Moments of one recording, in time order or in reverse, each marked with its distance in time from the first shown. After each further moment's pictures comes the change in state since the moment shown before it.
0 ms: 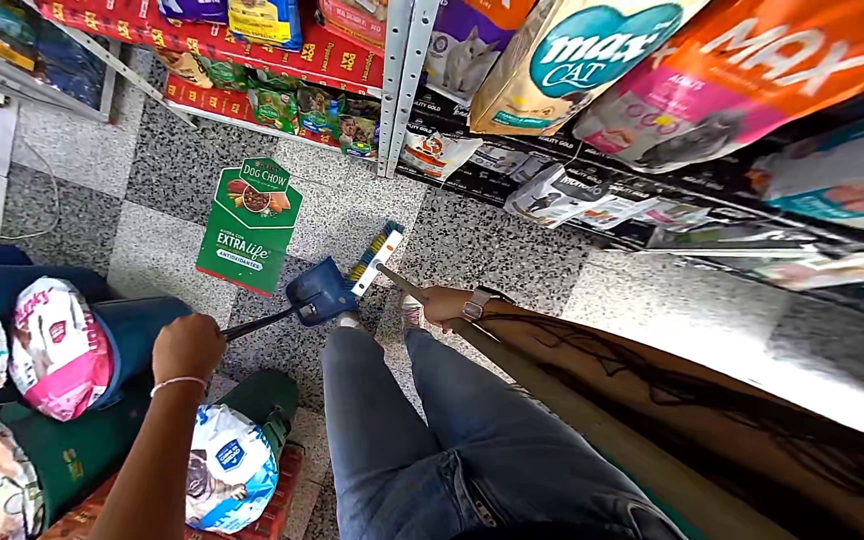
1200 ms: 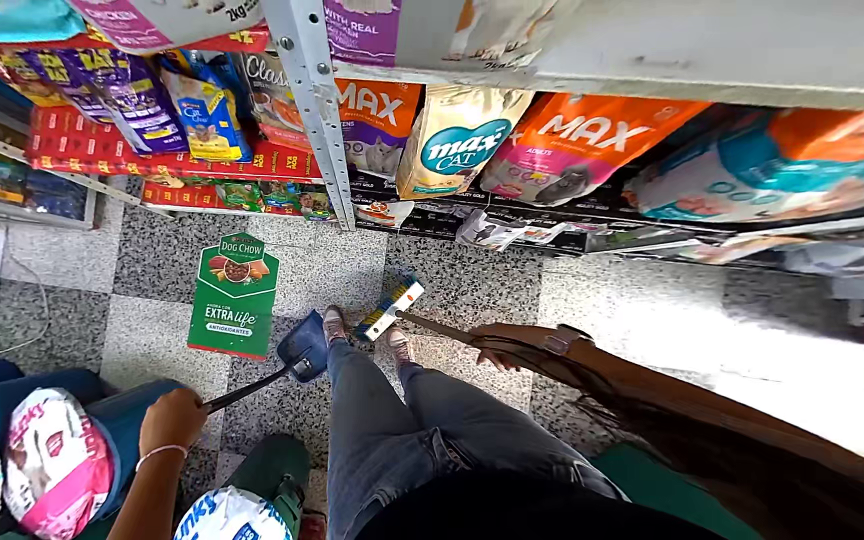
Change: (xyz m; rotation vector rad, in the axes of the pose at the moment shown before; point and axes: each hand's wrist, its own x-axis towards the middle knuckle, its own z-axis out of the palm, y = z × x) left_hand 0.026 -0.002 -0.035 0.055 -0.091 0.034; right_hand -0.138 0.084 -0.061 0.177 0.045 0.036
